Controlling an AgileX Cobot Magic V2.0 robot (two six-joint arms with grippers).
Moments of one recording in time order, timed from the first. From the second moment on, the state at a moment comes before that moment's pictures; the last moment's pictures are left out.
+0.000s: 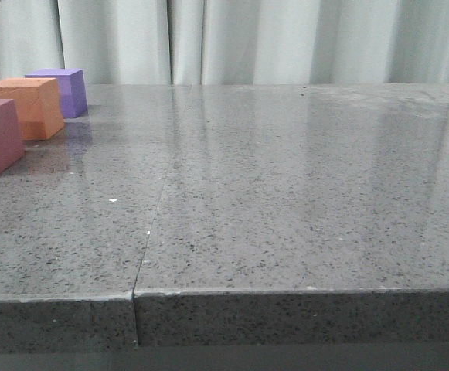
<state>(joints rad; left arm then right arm) -0.20 1.49 -1.32 0.21 0.57 -0.37 0.50 0.04 -0.43 -0.17 0.71 0.39</state>
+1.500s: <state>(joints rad) -0.20 0.75 -0.70 0.22 0.37 -0.36 0.50 0.04 -0.43 -0.17 0.71 0.39</state>
